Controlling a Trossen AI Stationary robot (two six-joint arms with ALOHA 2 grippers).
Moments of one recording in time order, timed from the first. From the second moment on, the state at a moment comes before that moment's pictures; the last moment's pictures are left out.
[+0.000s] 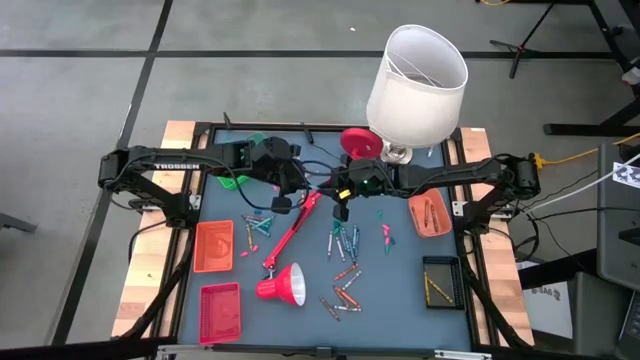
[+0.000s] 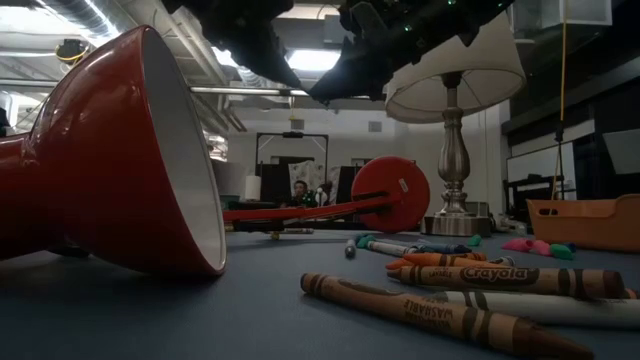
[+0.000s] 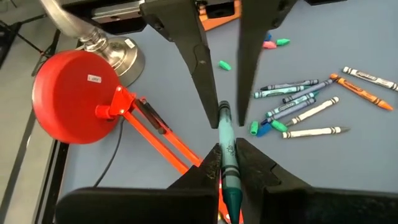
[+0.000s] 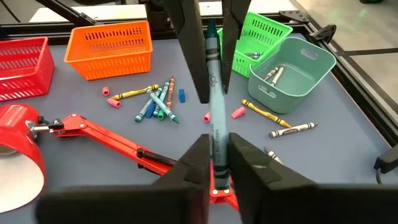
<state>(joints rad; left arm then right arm) 0.20 1.40 1.11 -0.41 0.08 0.34 -0.06 1.59 1.10 0.00 0.02 0.00</state>
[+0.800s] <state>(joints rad) 0.40 1.27 1.12 -1.29 -0.34 -0.17 -0.06 1.59 1.10 -0.13 0.01 -0.01</state>
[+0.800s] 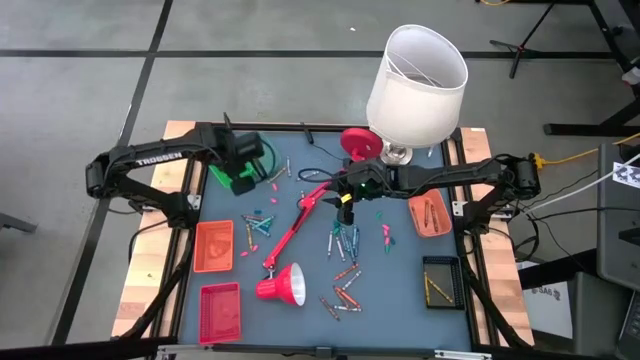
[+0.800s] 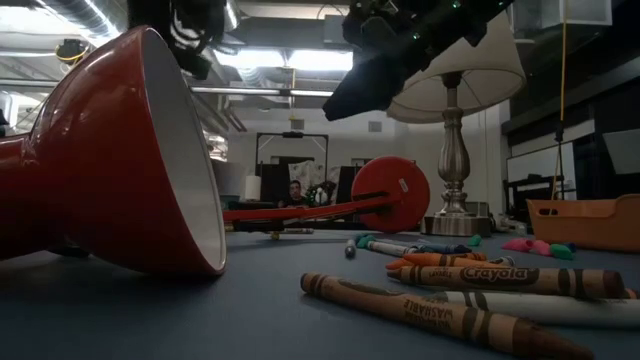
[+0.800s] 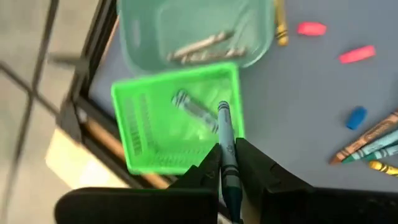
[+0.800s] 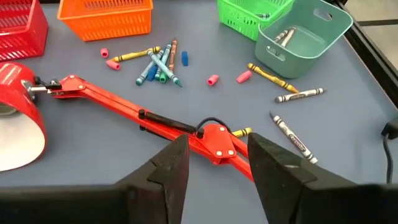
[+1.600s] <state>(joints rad) 0.59 1.29 1.11 -1.28 -0.35 -0.42 -0.06 1.59 1.10 -0.13 0.01 -0.01</state>
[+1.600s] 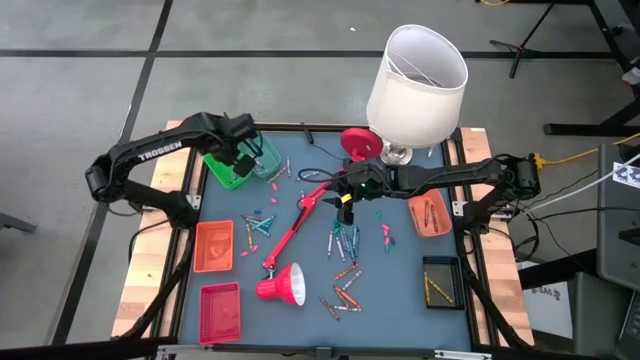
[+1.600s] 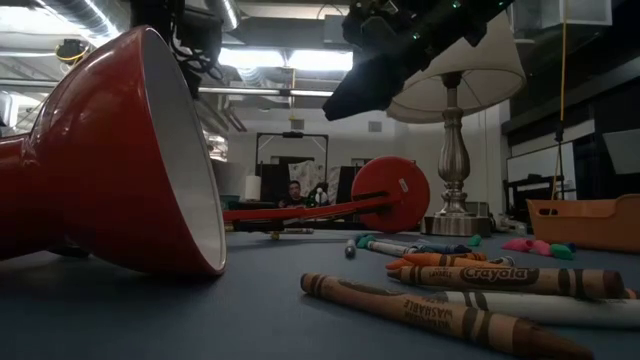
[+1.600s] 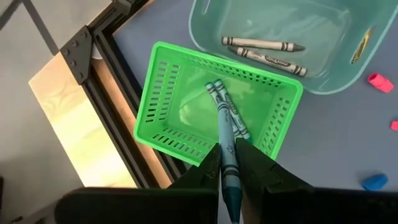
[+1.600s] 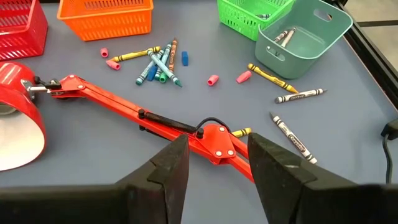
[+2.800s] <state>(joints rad) 0.59 1.51 1.11 -1.27 -0.42 -0.34 -0.06 1.59 1.10 -0.13 0.01 -0.01</state>
